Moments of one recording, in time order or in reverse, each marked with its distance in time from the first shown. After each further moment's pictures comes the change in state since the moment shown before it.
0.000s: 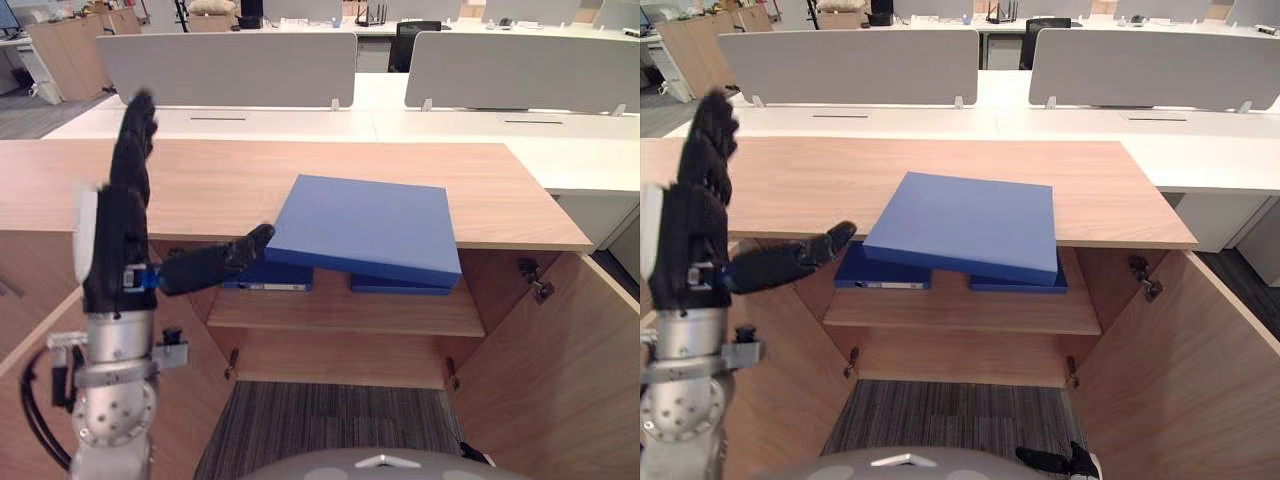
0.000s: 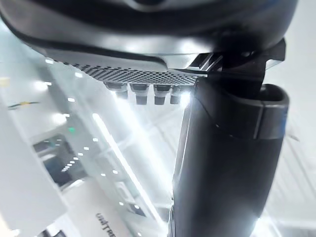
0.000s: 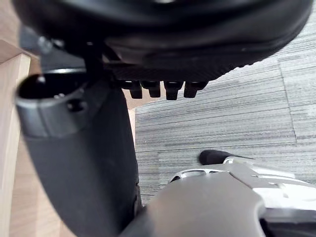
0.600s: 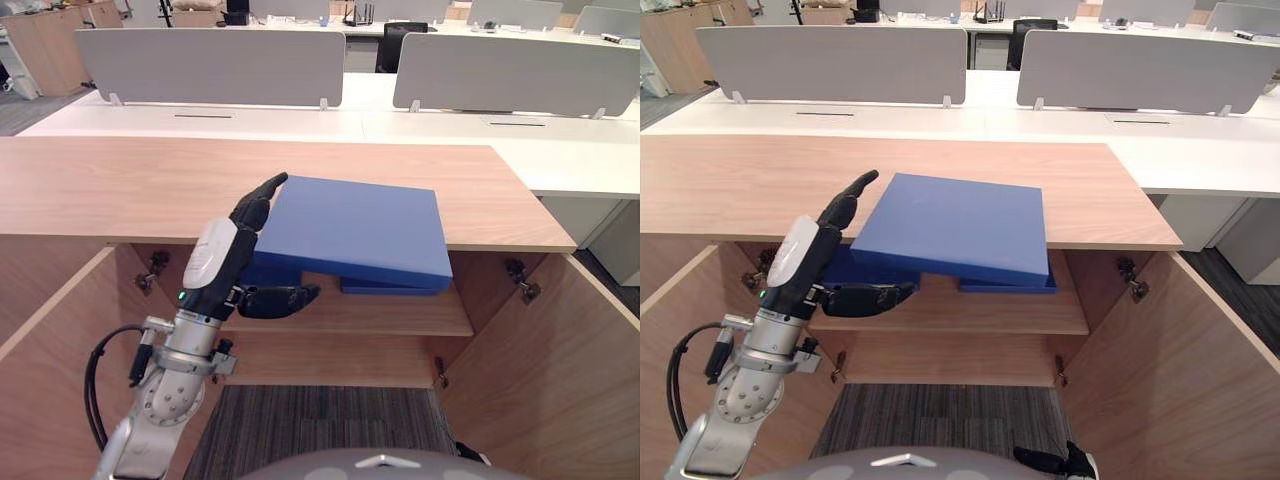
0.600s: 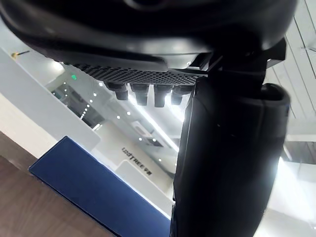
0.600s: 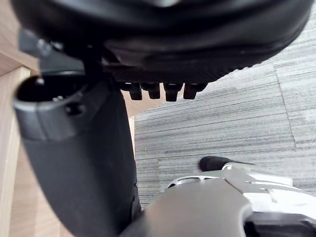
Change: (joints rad) left arm 0.029 0.022 -0.274 0.286 0.325 -0.083 0.002; right arm 0.003 0.005 0.005 0.020 0.003 -0.021 -0.007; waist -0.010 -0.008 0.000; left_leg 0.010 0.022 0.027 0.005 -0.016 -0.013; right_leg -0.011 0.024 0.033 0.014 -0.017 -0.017
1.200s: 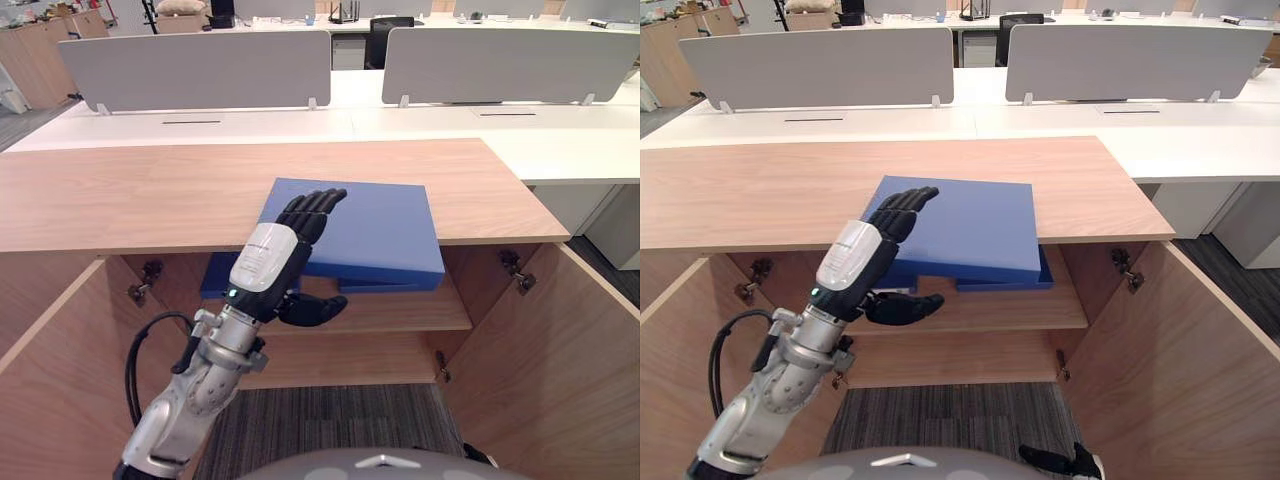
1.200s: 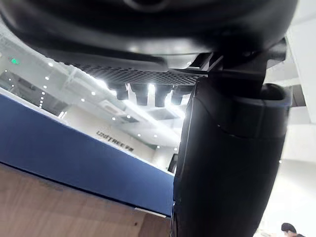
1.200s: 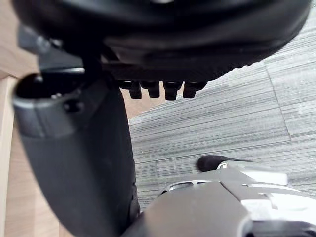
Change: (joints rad) left arm -0.112 0.009 -0.178 0.080 0.304 0.002 0.056; right arm -0.013 -0.012 -0.007 0.008 0.020 0.003 -0.020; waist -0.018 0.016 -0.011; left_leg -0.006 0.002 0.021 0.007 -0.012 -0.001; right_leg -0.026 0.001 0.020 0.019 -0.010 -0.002
